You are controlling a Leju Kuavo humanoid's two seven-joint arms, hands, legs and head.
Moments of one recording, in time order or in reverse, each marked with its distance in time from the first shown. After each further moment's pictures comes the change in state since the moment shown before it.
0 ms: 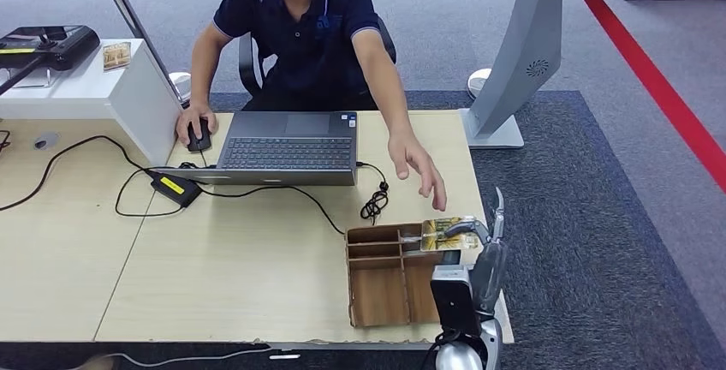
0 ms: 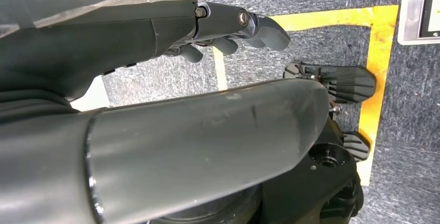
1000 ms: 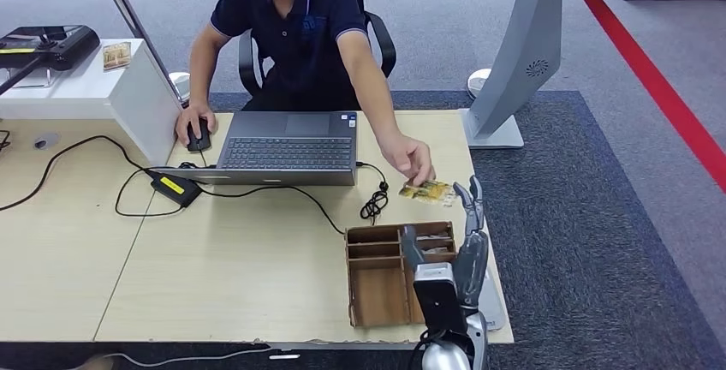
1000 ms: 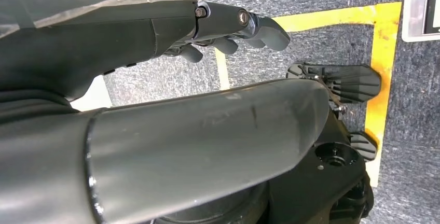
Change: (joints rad) left arm 0.000 0.000 -0.022 0.000 -0.009 -0.008 0.000; right arm -0.022 -0.025 0.116 -0.035 -0.009 0.000 0.064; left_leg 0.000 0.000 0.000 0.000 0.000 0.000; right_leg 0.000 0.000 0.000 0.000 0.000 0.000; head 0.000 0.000
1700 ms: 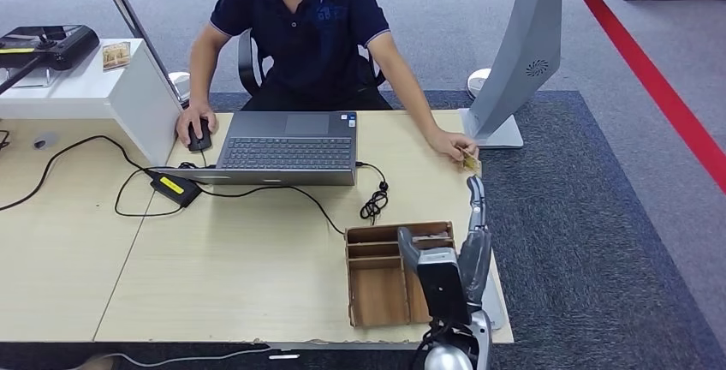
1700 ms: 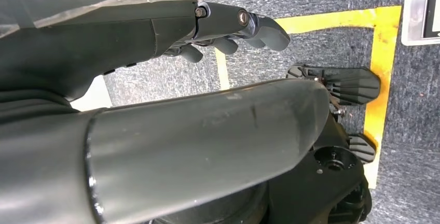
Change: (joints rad) left arm 0.000 0.008 0.000 0.000 0.017 -0.006 0.000; right arm 0.005 -0.053 0.050 -0.076 0.059 0.000 0.218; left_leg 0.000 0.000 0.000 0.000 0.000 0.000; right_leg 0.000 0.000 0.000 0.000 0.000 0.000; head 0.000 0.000
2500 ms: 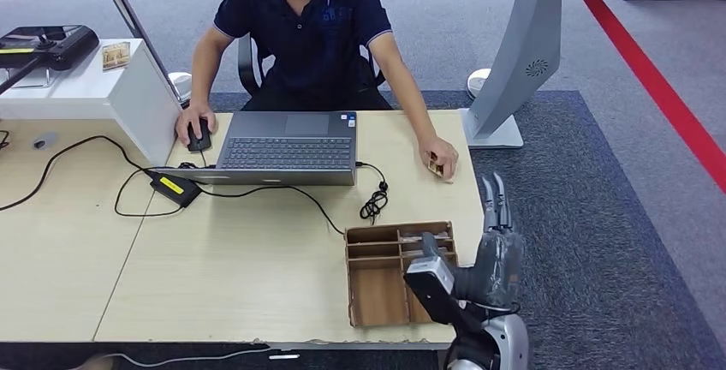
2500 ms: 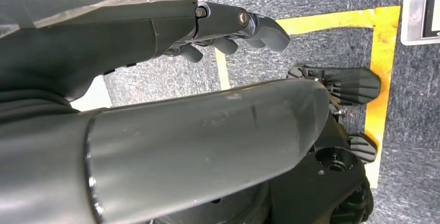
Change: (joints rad) left arm 0.000 0.009 0.000 0.000 -0.013 -0.017 0.000; right arm 0.009 -0.182 0.042 -0.112 0.431 -0.001 0.294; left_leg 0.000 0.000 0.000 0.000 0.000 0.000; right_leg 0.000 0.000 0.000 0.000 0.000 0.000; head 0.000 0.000
